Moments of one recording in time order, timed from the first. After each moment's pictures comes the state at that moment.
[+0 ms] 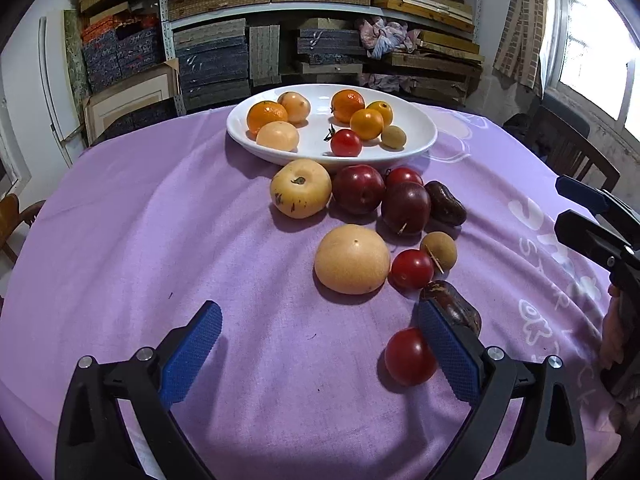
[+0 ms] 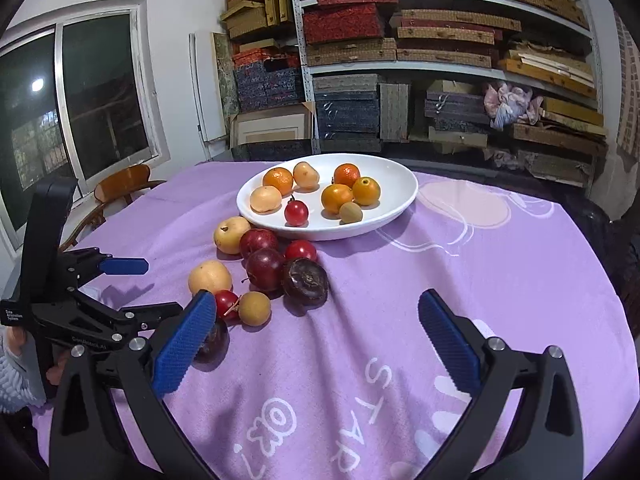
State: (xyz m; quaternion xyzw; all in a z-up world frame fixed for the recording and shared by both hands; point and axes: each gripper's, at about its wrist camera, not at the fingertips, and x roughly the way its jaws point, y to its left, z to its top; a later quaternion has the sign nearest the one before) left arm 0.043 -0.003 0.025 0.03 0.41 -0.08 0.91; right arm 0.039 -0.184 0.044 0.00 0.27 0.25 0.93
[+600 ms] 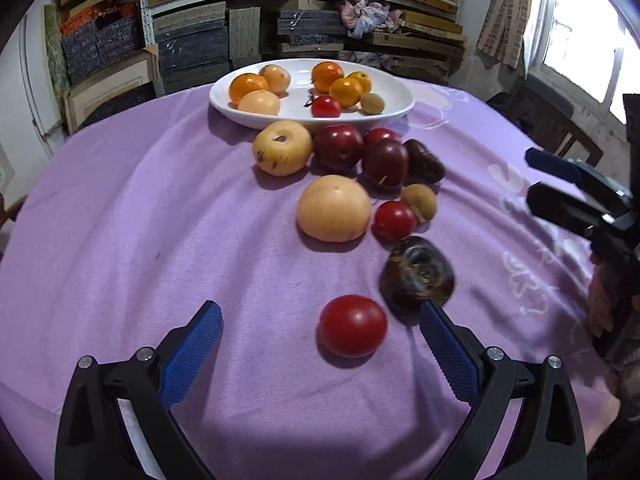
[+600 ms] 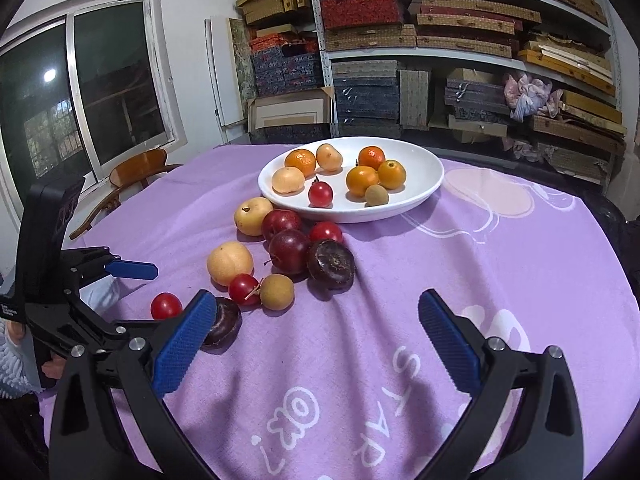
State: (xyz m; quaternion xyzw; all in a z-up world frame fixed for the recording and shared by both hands) left arm 0.029 -0.005 0.011 0.05 0.44 -0.09 0.89; right arm 0.037 -0.172 0.040 -0.01 0.30 0.28 0.91
